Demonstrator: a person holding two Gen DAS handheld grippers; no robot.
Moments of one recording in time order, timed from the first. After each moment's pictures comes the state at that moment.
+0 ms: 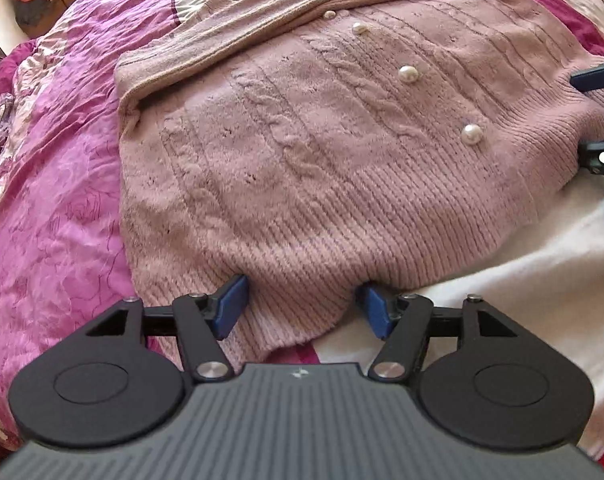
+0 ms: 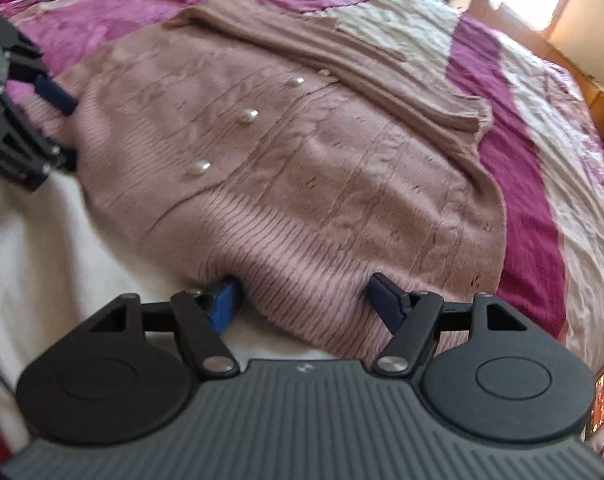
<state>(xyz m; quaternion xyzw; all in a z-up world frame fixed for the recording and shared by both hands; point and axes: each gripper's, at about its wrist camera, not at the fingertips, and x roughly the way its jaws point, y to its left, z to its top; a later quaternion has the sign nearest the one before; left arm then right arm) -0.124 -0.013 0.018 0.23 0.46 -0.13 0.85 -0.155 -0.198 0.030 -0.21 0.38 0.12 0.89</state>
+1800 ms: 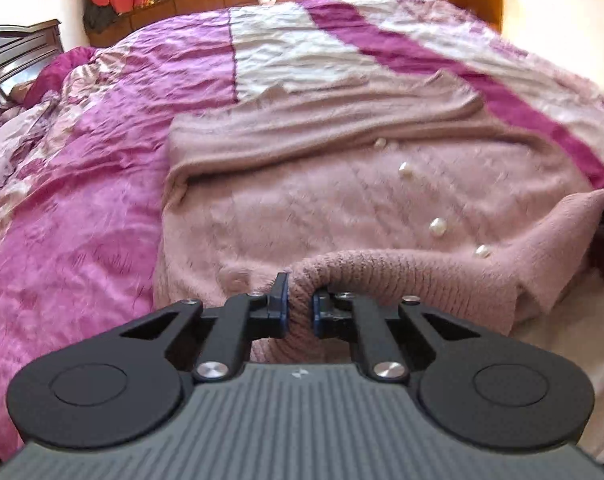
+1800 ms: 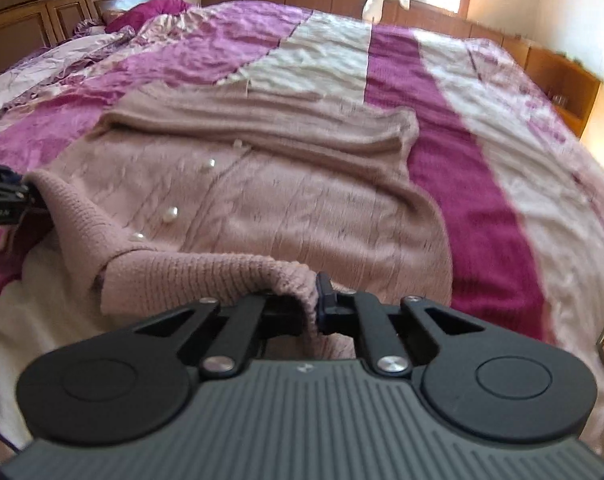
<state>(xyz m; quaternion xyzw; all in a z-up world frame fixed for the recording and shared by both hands) -0.118 -0.004 0.064 0.10 0.35 -0.10 0.93 -0.139 -0.231 0.058 -0.08 0.32 0.06 0.94</state>
